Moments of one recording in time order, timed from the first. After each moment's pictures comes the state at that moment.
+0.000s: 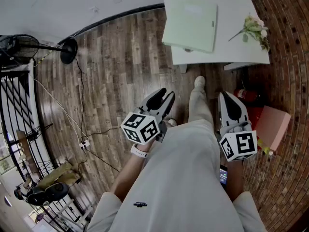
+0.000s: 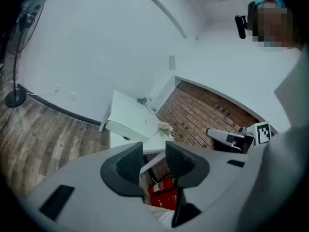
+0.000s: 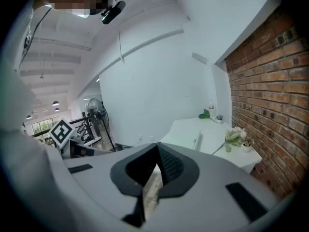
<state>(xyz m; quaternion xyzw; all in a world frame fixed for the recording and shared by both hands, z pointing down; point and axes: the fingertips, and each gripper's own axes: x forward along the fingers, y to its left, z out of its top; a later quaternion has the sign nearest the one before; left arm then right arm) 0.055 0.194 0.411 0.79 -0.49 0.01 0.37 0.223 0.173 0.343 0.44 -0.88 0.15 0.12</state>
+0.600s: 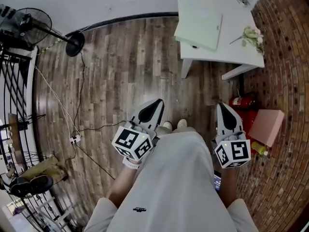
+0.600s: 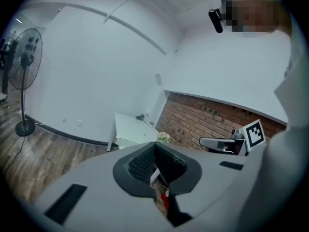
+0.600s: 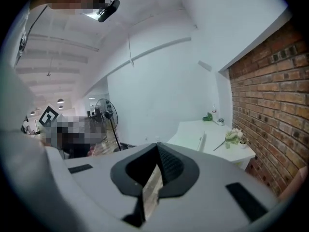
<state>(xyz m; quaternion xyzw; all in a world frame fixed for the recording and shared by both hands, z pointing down) 0.028 0.329 0.323 0.80 -0.54 0.01 0.25 0.215 0.290 0.318 0.43 -0.88 0.14 0.12</state>
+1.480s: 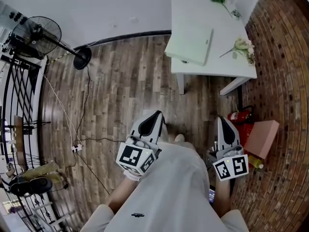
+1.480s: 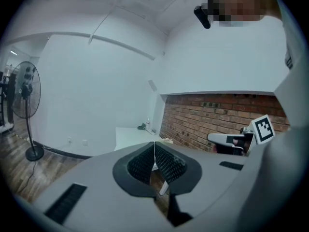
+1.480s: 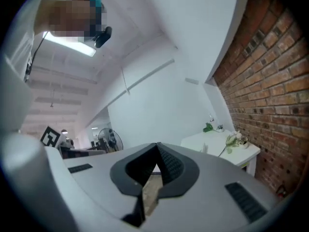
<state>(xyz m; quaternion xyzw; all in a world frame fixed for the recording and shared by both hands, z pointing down) 0.105 0.329 0.277 0.79 -0.60 0.03 0.15 0.299 0.293 0.282 0.42 -0.89 0.16 -0.05</state>
